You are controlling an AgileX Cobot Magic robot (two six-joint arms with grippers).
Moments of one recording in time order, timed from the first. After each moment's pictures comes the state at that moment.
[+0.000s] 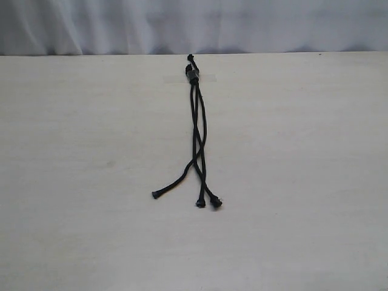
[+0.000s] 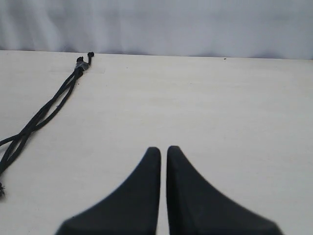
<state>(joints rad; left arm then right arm) -0.06 0.53 -0.57 -0.22 0.71 0.24 0.04 0.01 0.00 0.07 0.34 -0.07</state>
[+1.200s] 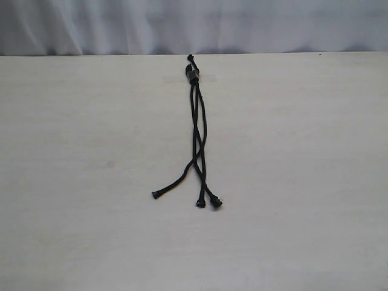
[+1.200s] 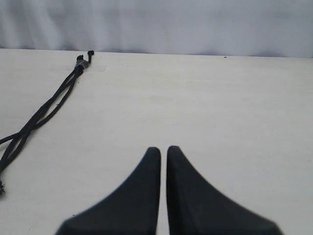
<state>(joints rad) 0.06 0.12 -0.27 0.00 0.43 0.17 0.04 0.01 0.00 0.07 0.34 -0.07</state>
